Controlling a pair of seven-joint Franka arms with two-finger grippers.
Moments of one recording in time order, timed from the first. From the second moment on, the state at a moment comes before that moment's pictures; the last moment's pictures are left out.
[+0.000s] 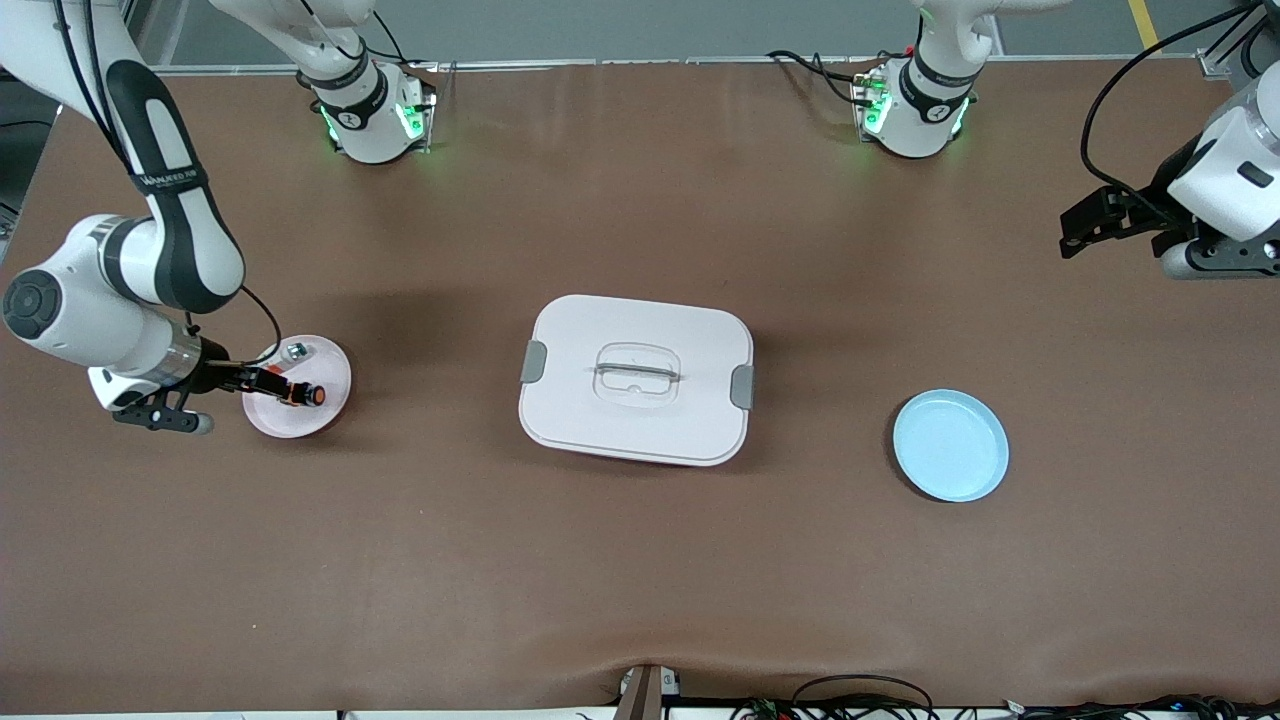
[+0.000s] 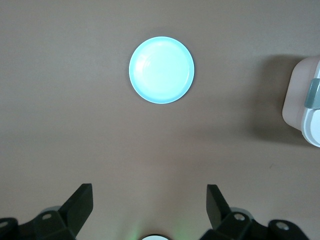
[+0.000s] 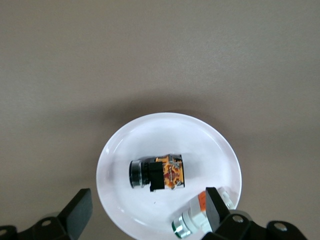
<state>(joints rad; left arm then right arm) -0.01 -0.02 -0.09 -1.59 0.02 1.50 -0.08 -0.15 0.31 0.01 -2.09 0.09 2.35 -0.05</state>
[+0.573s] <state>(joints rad) -0.01 -0.01 -0.09 -1.59 0.02 1.50 -0.08 -0.15 0.41 0.01 -2.11 0.10 2.43 -0.07</state>
